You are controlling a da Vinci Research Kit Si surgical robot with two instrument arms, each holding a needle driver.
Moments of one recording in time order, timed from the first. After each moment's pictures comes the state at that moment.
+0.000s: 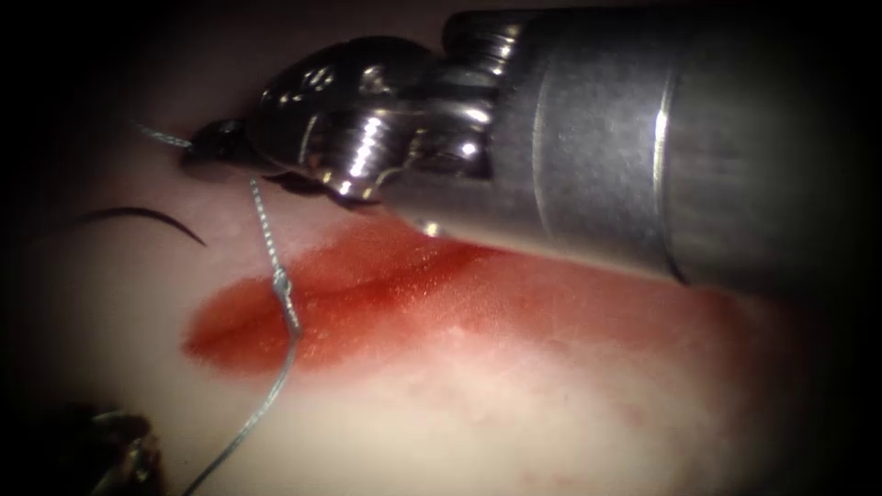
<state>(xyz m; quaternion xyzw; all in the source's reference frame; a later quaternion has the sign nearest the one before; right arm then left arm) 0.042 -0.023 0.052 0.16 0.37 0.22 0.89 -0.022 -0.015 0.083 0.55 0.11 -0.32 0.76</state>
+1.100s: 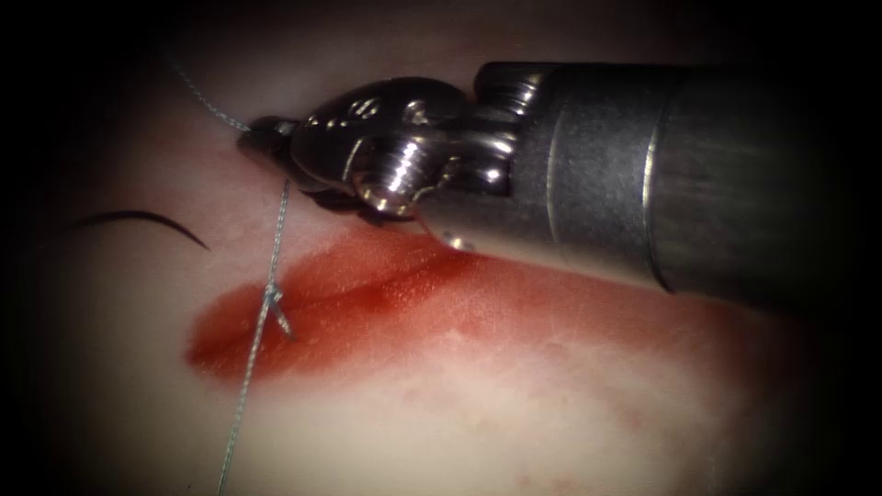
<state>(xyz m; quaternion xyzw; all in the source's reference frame) 0.041 -0.022 0.056 0.04 0.35 0.31 0.88 -0.028 -0.024 0.080 0.29 0.26 -0.11 0.92</state>
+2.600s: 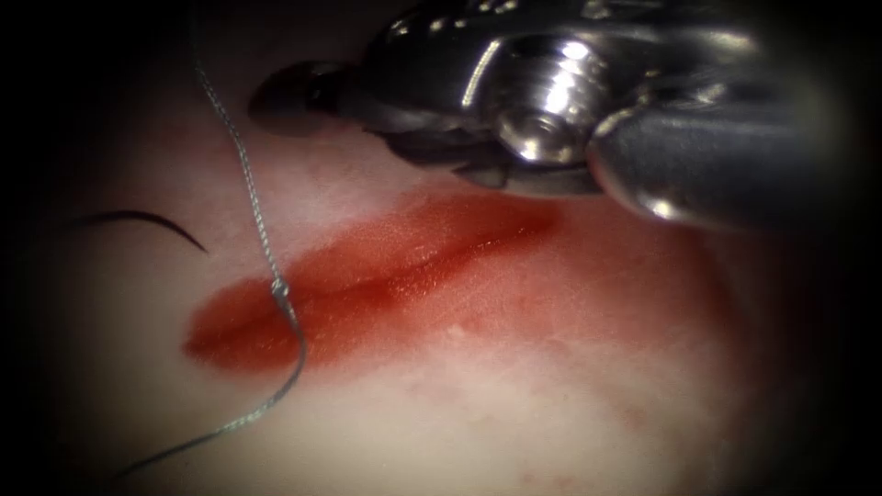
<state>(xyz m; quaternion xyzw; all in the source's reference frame) 0.037 -0.022 0.043 0.20 0.39 0.26 0.86 -0.019 -0.007 0.076 0.56 0.01 -0.32 0.76</state>
